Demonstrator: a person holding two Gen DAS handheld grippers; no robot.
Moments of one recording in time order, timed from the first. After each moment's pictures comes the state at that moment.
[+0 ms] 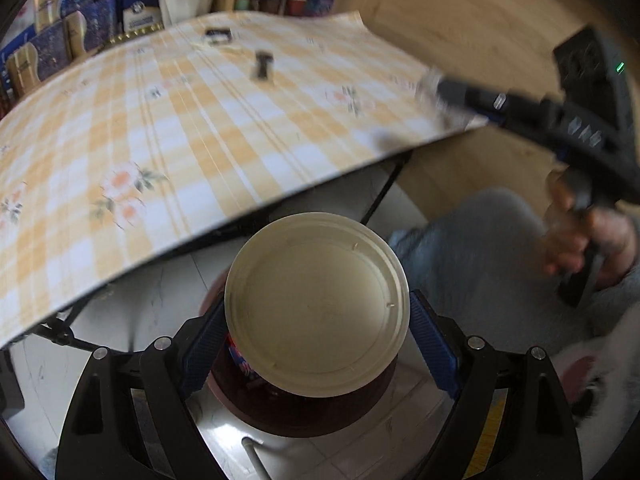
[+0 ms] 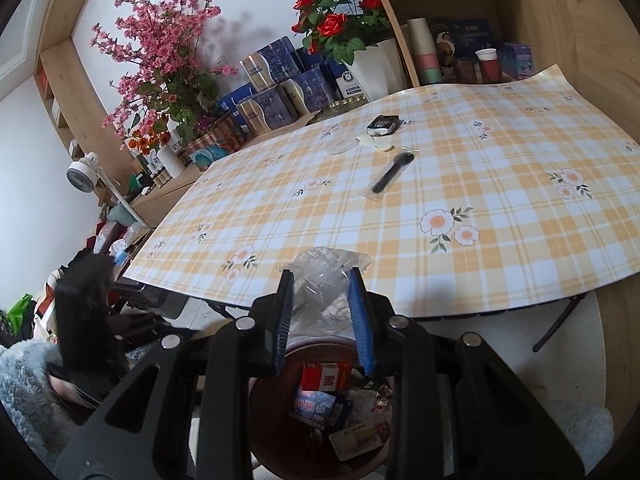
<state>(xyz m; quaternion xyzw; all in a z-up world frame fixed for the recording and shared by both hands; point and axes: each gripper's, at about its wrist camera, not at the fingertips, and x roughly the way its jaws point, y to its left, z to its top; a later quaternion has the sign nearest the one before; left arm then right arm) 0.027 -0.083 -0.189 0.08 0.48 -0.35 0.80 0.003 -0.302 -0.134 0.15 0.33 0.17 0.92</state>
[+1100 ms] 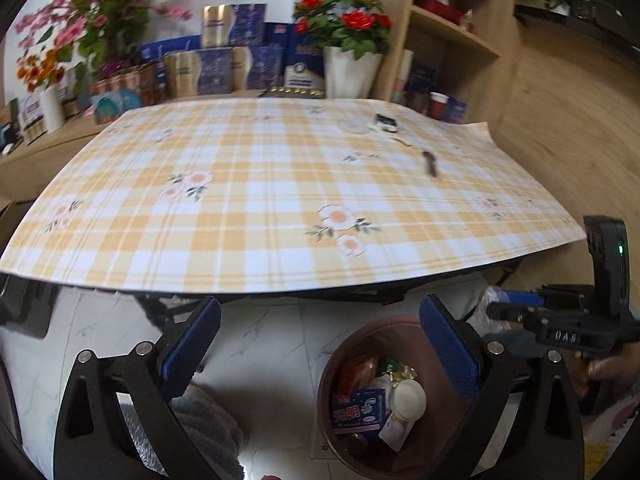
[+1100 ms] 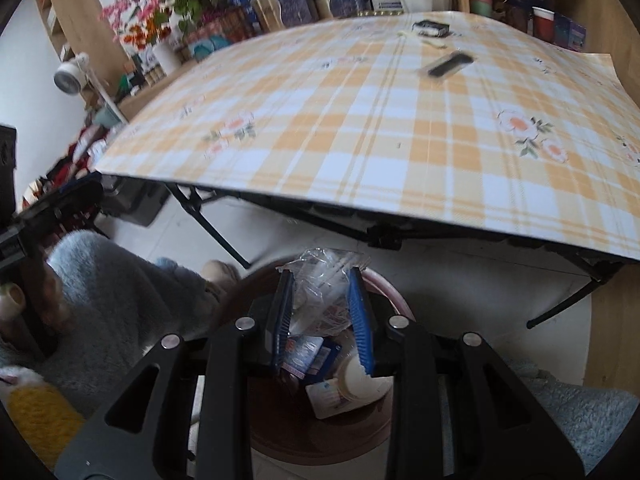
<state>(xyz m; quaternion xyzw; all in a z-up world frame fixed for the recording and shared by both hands) 0.026 0.043 -0.168 -0.02 0.35 -0.14 0.93 0.027 -0.219 -0.227 0.03 0.45 0.19 0.87</state>
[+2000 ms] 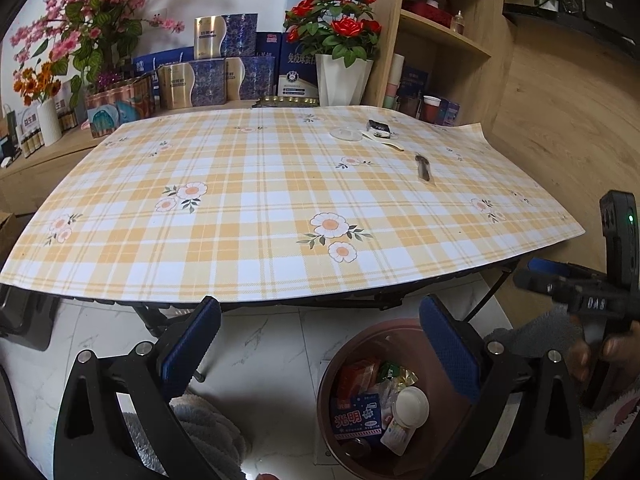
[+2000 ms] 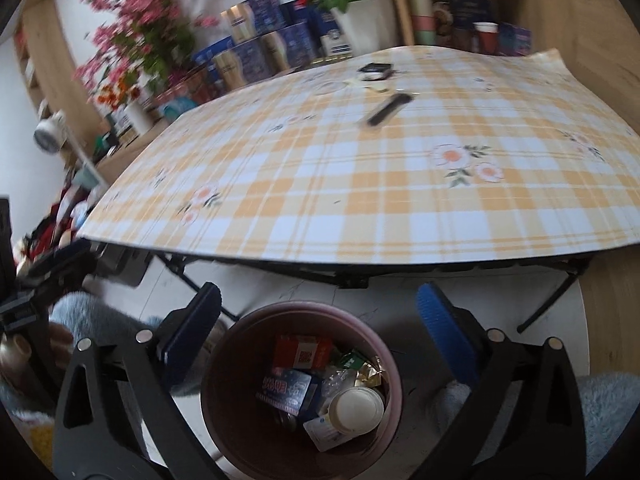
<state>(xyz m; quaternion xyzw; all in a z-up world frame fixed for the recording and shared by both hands) 0.020 0.034 -0.163 0.00 0.33 -0.15 0.93 0.024 -0.260 -0.199 0.10 0.38 0.12 0.91</state>
